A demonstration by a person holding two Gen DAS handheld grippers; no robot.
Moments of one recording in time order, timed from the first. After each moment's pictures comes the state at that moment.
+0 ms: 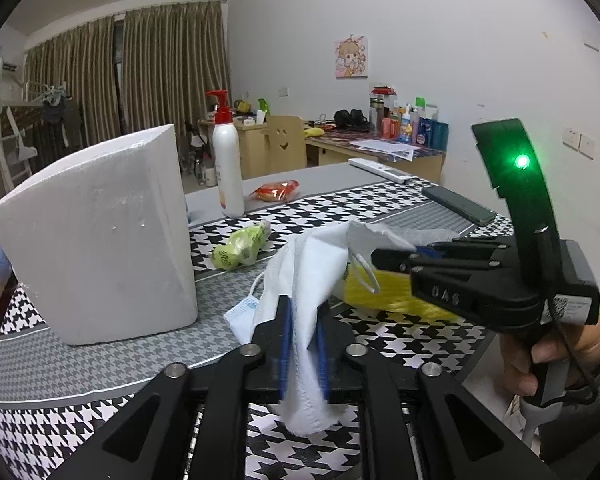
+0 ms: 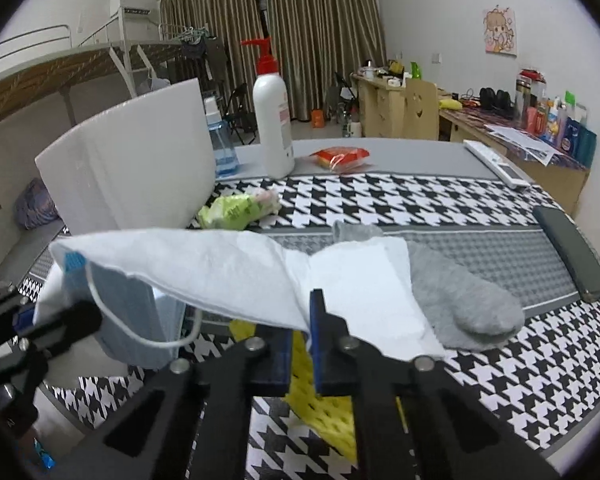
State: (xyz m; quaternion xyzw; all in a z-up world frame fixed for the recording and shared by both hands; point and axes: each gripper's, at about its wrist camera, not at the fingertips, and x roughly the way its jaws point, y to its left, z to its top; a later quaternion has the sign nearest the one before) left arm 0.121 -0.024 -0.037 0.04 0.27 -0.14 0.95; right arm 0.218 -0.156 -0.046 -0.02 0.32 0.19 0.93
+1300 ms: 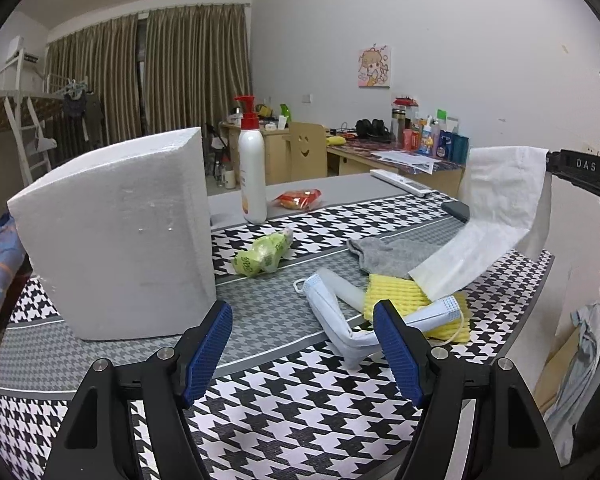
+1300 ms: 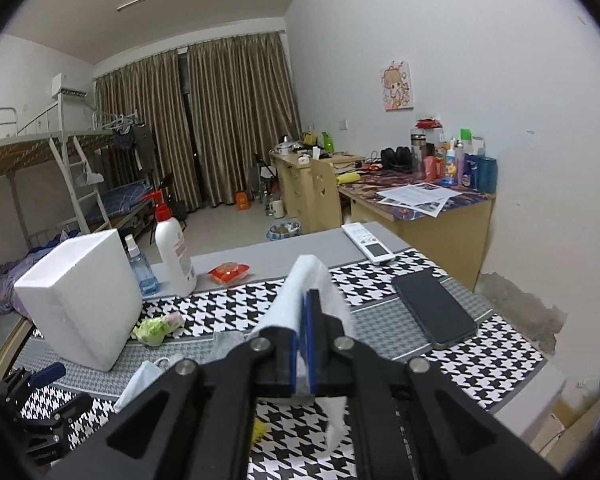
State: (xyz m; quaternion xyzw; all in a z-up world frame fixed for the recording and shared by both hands) left arm 0.123 -0.014 -0.034 0.02 0.26 -0.11 0.96; right arm 0.184 -0.263 0.041 0.04 0.20 0.05 0.98
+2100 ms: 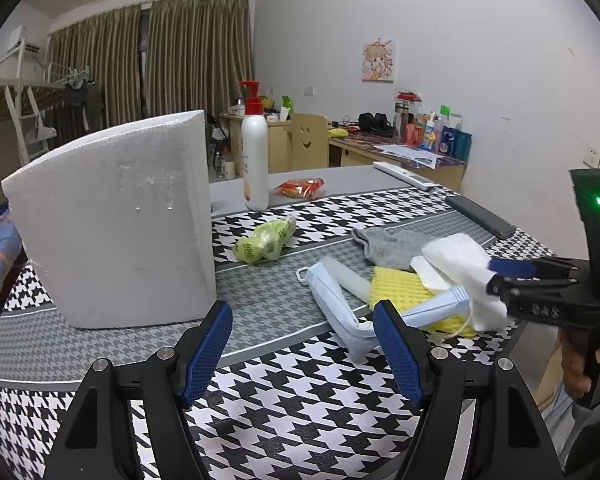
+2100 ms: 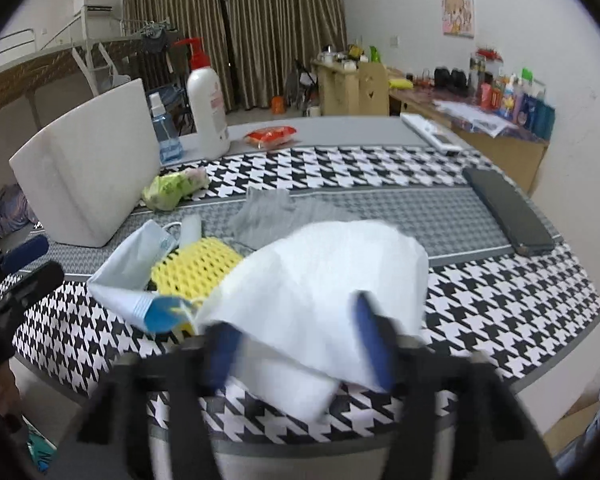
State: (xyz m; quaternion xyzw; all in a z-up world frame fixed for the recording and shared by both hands) left arm 0.128 -0.010 -0.043 0.01 0.27 -0.11 0.96; right arm 0.192 -0.219 -0.050 -0.02 0.35 0.12 0.93
